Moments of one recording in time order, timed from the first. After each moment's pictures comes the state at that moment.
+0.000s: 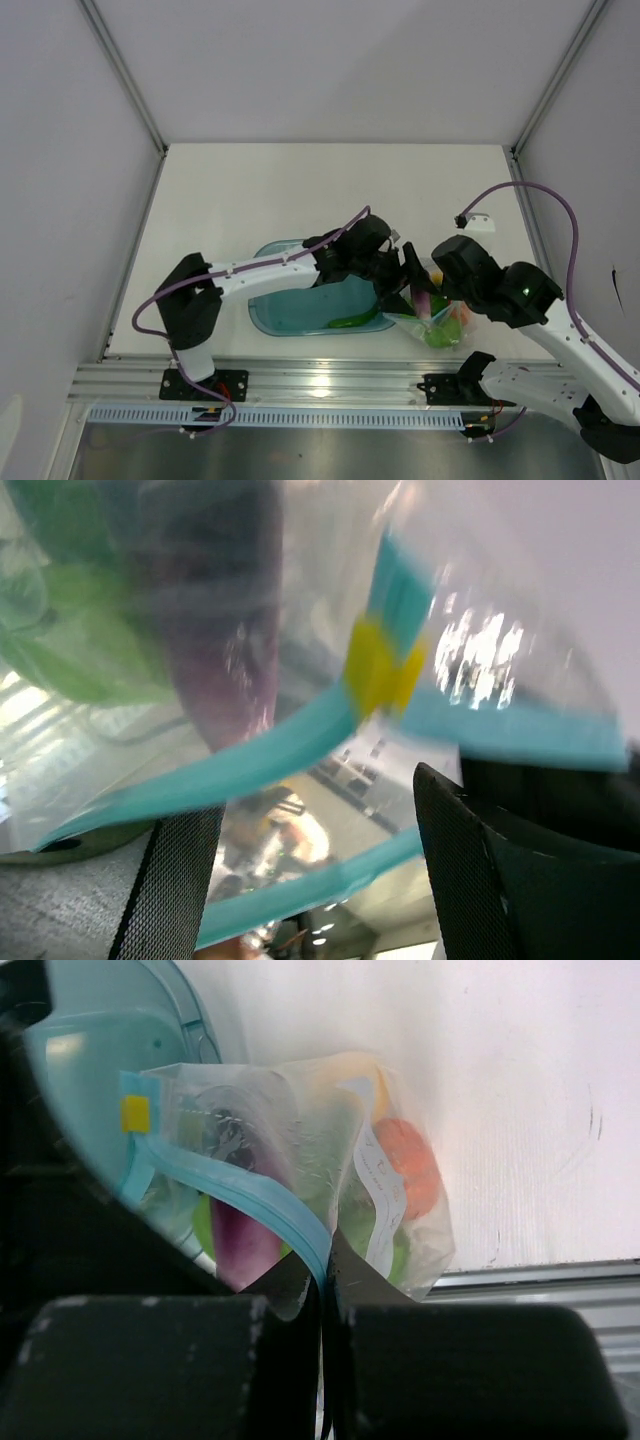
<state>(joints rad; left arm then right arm) -1.06 1.80 1.39 -0.24 0.55 -1.52 0.82 0.89 1.17 -1.26 0.57 0.70</state>
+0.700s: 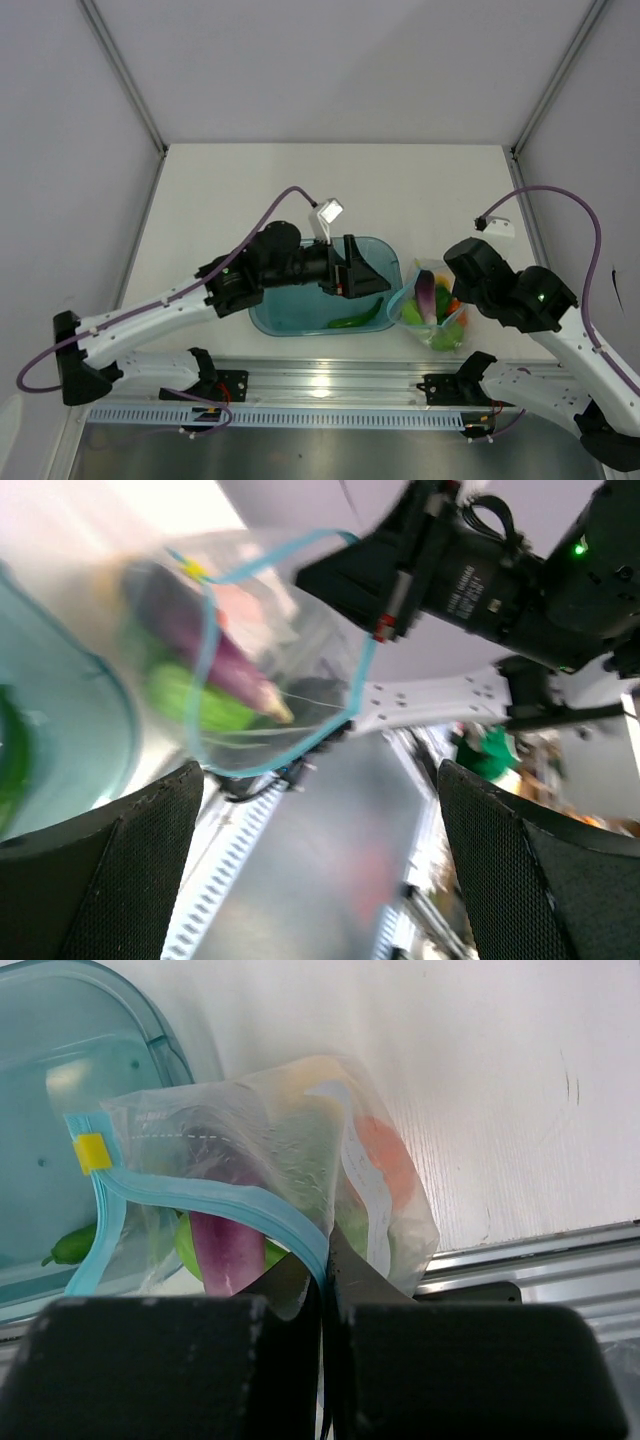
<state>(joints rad) -1.07 1.17 1.09 -0.15 0.26 -0.92 0.78 0.85 1.20 -1.35 0.60 0.79</state>
